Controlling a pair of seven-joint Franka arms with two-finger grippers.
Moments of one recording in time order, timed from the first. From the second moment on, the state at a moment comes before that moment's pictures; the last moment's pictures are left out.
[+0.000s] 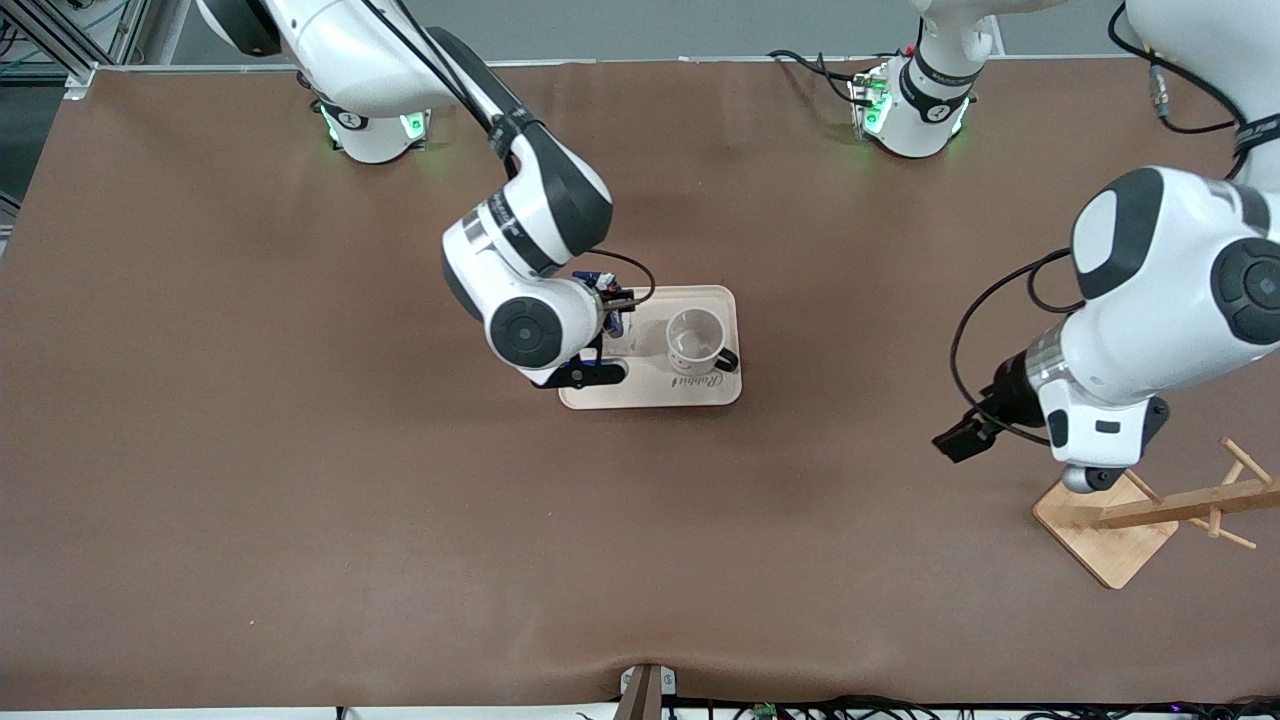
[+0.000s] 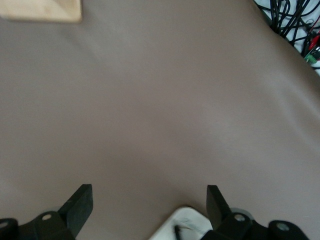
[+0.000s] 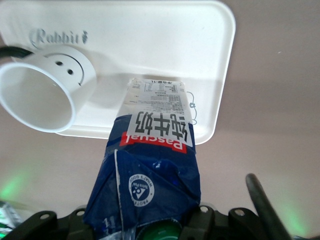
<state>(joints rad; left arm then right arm) 0.09 0.40 -0.34 -1.40 0.06 1.80 -0.87 0.65 0.72 -0.01 -1.23 0.37 1.56 0.49</state>
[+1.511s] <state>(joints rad) 0.12 0.06 -0.13 -1.49 0.03 1.57 -0.15 0.69 0.73 -0.01 -1.23 0.20 1.65 0.49</state>
